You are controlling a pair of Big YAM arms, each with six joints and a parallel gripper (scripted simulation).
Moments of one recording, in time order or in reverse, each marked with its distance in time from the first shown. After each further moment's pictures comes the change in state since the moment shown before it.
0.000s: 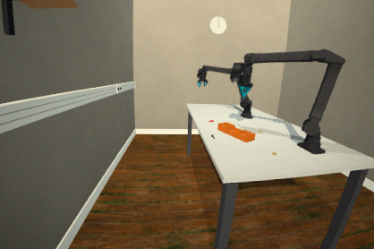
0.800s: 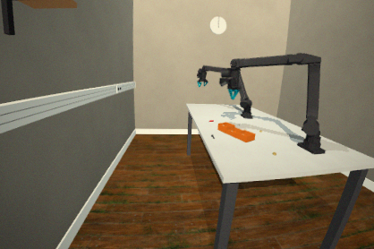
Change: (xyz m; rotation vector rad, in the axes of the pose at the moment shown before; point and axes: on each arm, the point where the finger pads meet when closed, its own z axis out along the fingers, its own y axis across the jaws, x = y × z) left arm -0.048 -0.071 0.037 -0.066 0.026 -0.080; right arm 0.000 0.000 0.000 0.000 0.000 0.000
